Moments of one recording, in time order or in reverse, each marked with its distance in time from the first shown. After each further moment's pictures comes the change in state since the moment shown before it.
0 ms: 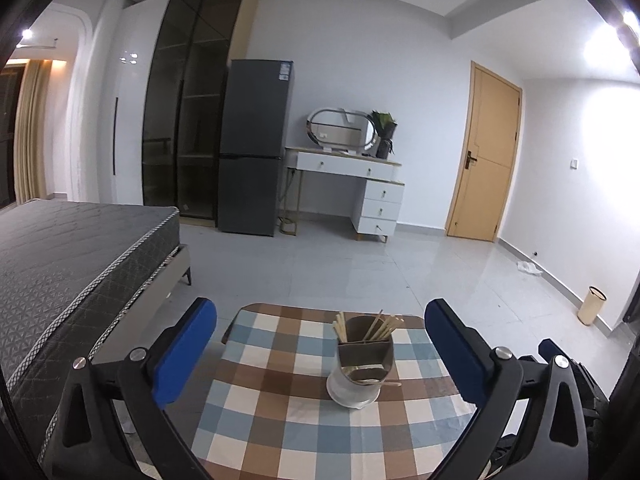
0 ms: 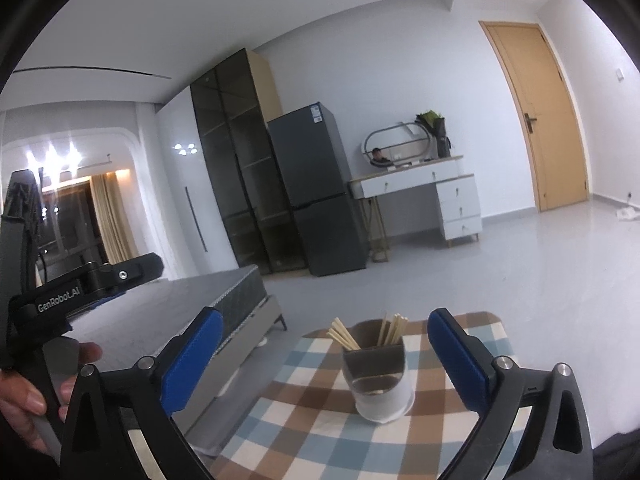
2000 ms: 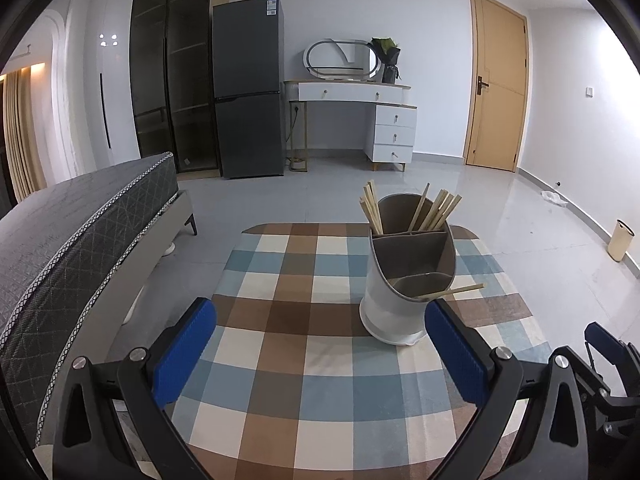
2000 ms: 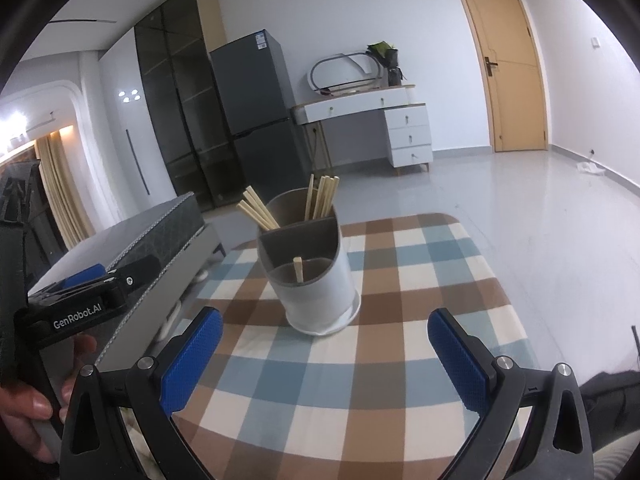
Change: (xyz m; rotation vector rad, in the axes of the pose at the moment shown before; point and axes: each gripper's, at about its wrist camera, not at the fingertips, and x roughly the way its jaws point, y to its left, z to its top) left arm 0.100 -0.001 -0.107 0.107 0.195 0.070; right arm 0.051 -0.047 -0.122 0.031 0.235 -0.197
